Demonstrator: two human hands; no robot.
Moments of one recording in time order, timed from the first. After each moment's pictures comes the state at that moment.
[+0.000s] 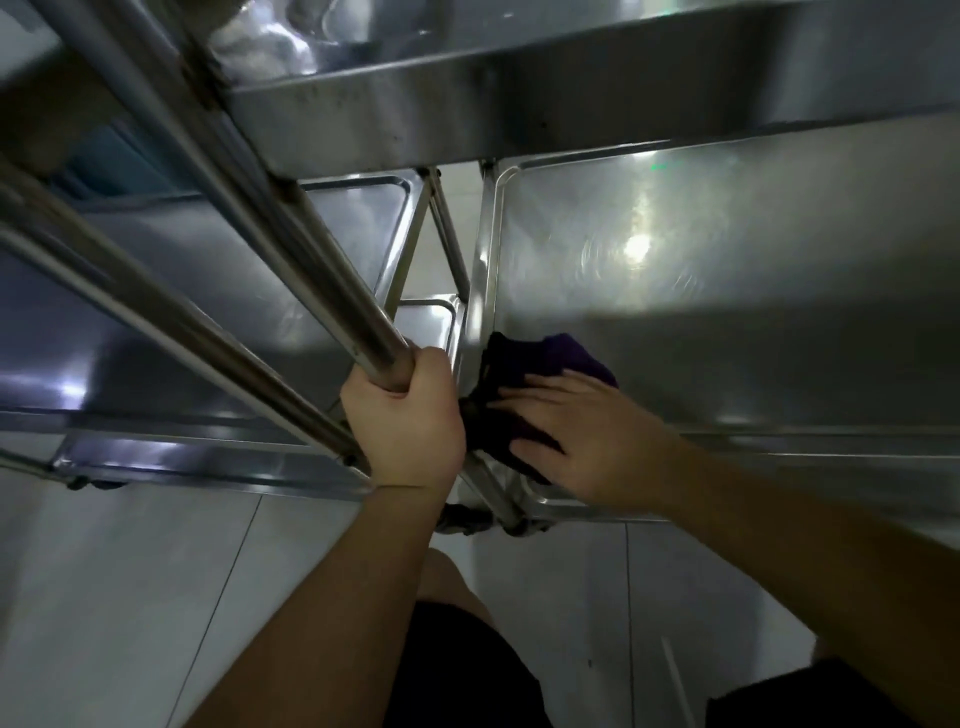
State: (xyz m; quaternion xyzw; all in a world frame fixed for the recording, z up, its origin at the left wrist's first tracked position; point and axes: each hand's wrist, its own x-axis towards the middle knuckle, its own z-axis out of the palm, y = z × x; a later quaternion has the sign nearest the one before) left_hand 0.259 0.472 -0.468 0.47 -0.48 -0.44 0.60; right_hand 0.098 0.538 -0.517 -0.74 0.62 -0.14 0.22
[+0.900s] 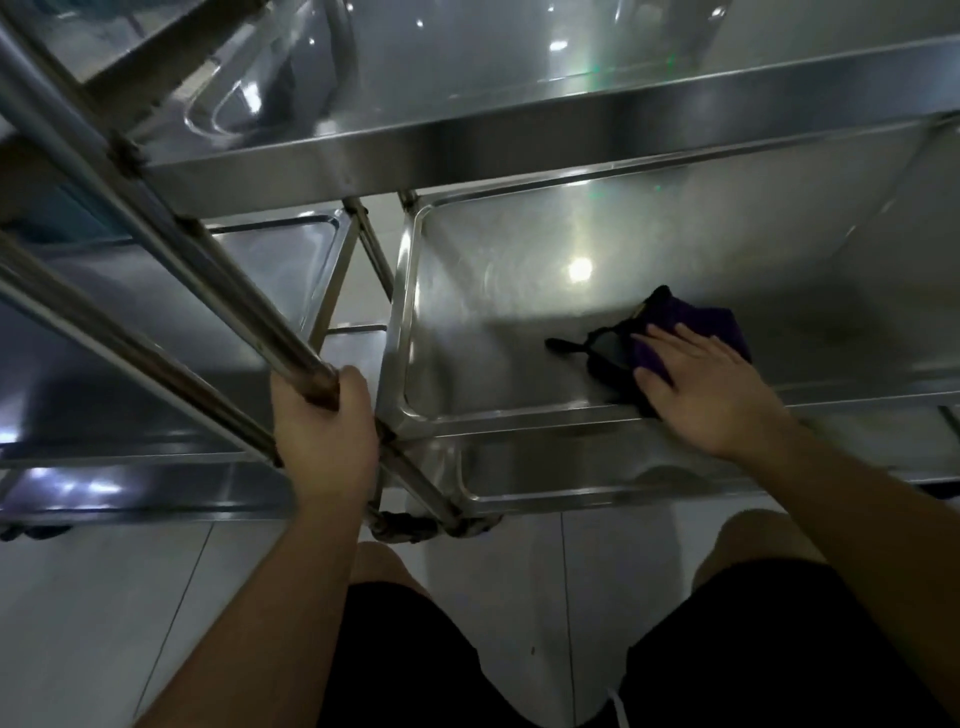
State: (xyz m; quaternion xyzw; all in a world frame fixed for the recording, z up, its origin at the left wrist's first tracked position) left_hand 0.267 0.504 -0.484 0.56 -0.56 -0.32 0.52; right_hand -0.062 0.654 -0.507 -0.53 0.83 -0.10 0.14
